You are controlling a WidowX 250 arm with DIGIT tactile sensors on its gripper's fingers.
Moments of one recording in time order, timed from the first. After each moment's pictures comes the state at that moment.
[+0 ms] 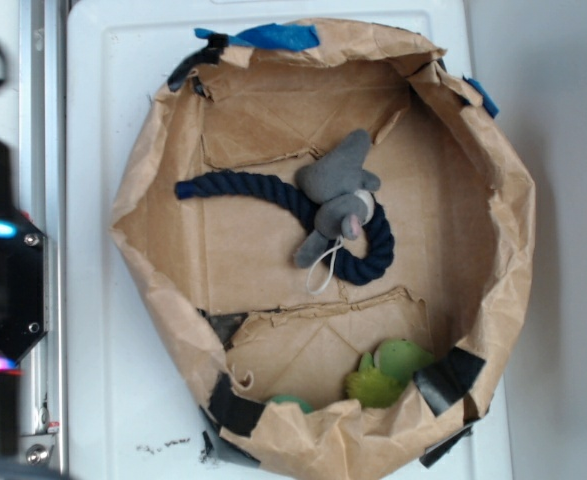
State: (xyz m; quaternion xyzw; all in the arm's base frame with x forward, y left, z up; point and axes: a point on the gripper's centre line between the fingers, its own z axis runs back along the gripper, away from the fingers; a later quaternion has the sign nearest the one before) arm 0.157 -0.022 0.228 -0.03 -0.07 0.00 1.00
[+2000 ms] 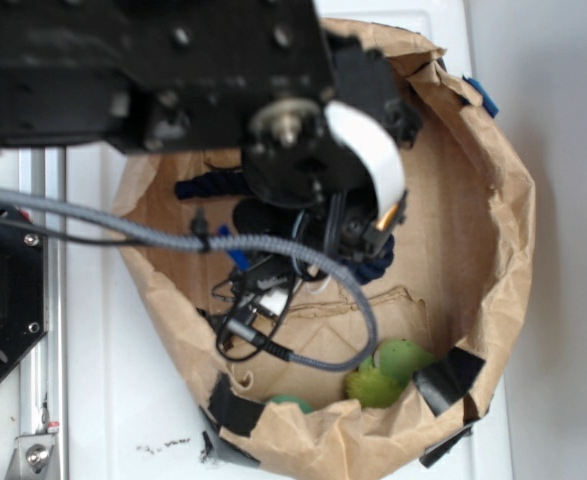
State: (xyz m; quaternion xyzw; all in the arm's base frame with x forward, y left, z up) arm 0.261 0.021 0.110 -0.02 -0.09 -0.31 0.94
